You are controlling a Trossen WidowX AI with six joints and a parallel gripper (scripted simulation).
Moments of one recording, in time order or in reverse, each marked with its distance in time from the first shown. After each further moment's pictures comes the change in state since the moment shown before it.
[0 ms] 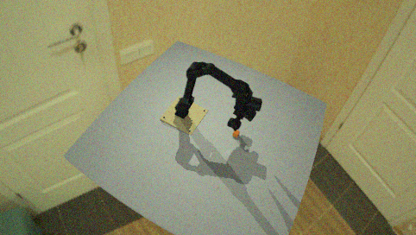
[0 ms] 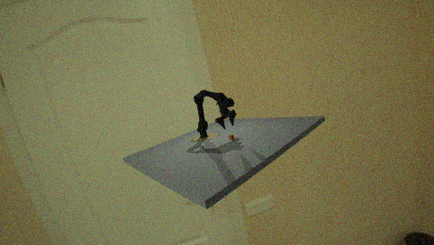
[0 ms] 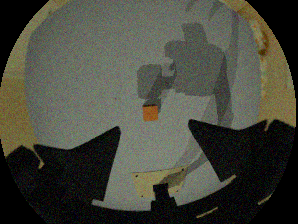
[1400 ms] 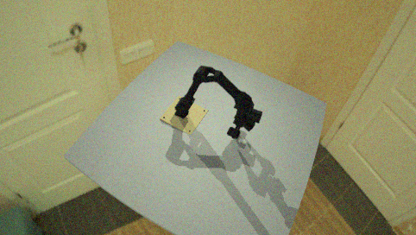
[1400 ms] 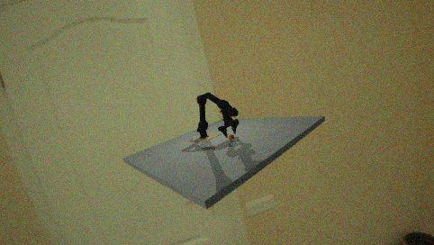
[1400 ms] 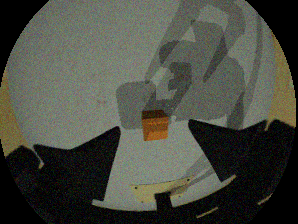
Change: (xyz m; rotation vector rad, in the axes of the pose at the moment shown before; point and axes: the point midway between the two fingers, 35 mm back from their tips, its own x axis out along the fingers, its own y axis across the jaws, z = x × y) arm 0.070 0.000 -0.002 0.004 0.097 0.002
